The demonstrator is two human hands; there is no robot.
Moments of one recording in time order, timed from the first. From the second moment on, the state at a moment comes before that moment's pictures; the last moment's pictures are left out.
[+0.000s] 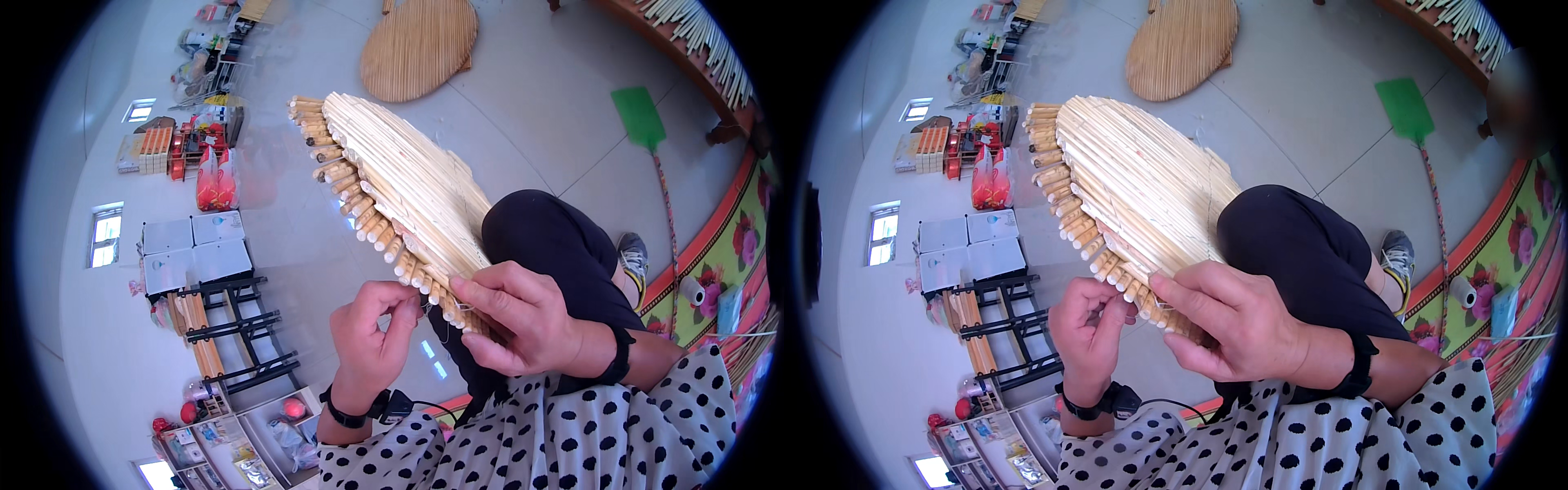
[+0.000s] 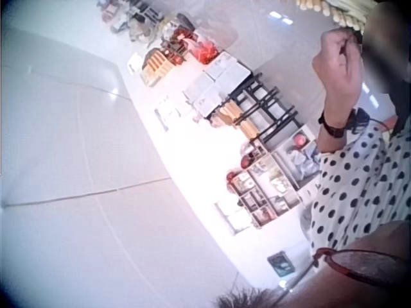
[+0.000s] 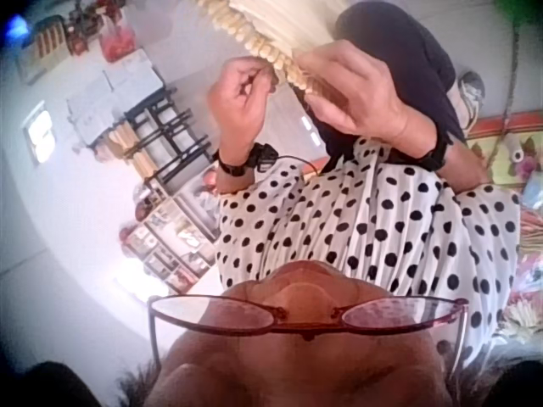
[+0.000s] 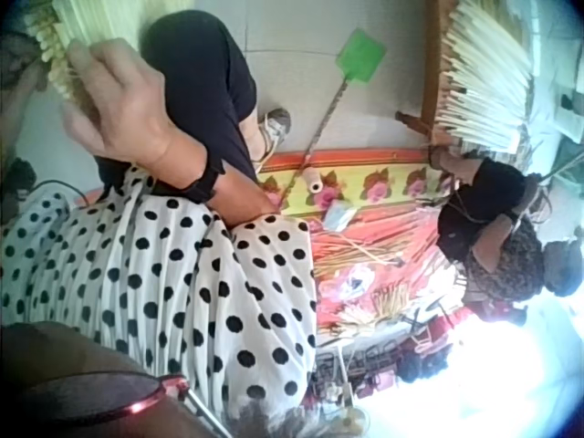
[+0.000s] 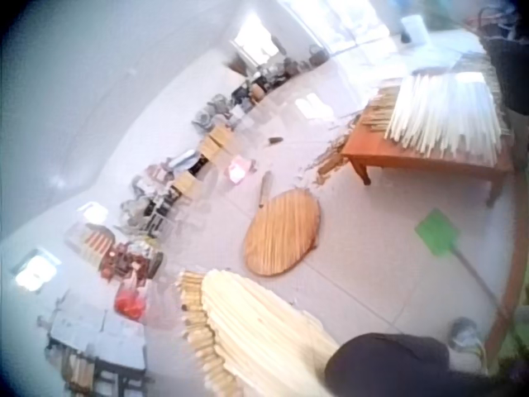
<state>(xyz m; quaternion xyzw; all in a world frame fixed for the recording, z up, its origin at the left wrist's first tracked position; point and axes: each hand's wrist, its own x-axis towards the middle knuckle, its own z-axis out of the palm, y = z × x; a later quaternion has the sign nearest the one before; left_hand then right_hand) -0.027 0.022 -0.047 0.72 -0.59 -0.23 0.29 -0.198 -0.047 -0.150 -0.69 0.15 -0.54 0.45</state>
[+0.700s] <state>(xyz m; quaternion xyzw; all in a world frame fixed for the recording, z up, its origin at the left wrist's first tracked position) -0.042 0.024 -0.039 0.73 -0.60 -0.13 0.29 -0.185 -0.022 -0.137 -0.73 0.24 -0.50 0.40</state>
